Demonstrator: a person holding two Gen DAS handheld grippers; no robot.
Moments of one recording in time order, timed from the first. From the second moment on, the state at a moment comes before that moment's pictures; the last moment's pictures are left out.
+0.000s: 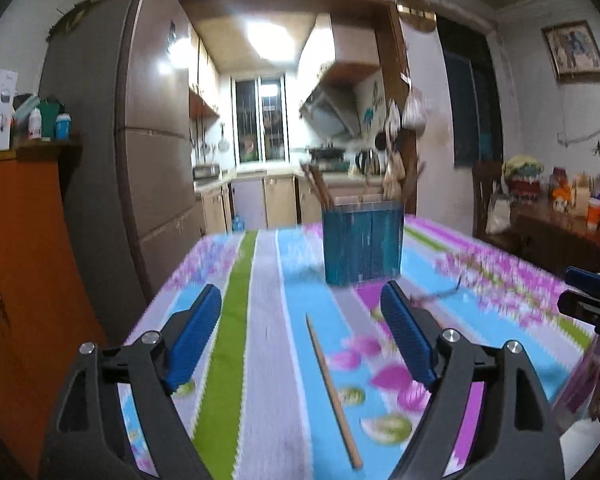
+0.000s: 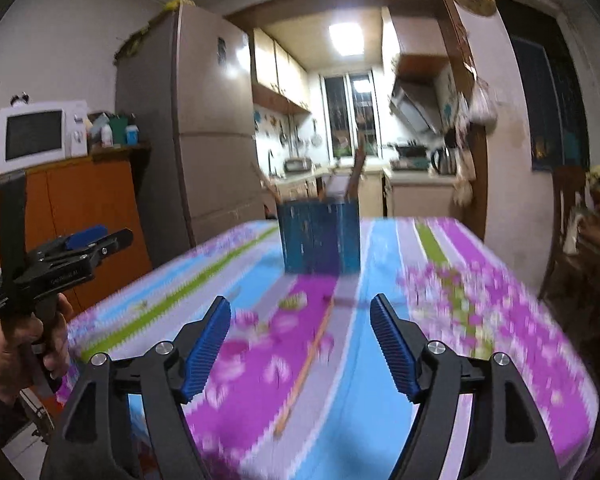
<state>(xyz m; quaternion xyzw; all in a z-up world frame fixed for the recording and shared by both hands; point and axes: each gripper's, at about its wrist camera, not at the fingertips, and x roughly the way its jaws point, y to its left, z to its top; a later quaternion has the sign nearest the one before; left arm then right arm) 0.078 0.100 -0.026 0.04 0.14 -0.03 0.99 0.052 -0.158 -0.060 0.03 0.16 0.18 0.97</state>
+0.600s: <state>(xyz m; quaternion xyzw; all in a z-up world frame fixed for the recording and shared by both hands) 0.086 0.112 -0.082 0.02 0.22 0.00 0.98 0.030 -0.147 -0.085 0.02 0.17 0.17 0.97</state>
